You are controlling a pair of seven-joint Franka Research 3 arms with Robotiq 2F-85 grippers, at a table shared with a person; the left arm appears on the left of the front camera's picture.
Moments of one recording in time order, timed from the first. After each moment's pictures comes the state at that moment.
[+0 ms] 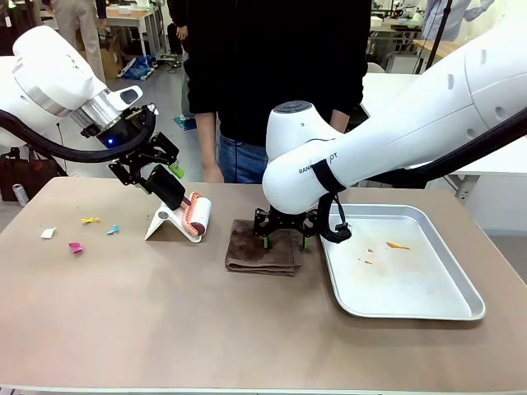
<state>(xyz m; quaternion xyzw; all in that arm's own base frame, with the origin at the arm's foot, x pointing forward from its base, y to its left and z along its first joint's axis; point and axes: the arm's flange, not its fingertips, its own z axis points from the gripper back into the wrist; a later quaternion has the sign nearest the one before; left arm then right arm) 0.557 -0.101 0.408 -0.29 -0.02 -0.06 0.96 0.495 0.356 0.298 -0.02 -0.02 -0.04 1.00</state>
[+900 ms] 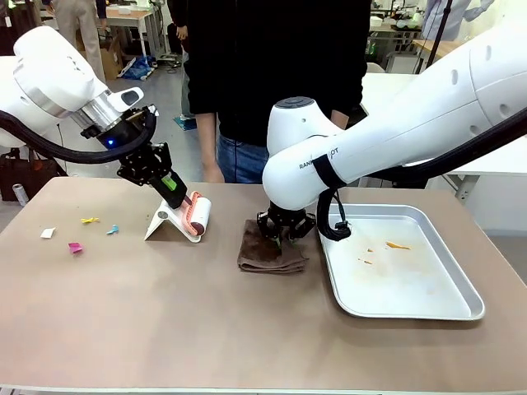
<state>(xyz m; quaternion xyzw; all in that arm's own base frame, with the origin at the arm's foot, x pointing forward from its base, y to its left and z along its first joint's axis) 0.555 -0.102 0.408 -0.28 -0.02 -0.06 0.96 0.496 0.355 0.305 -0.02 -0.02 -0.05 1.00</state>
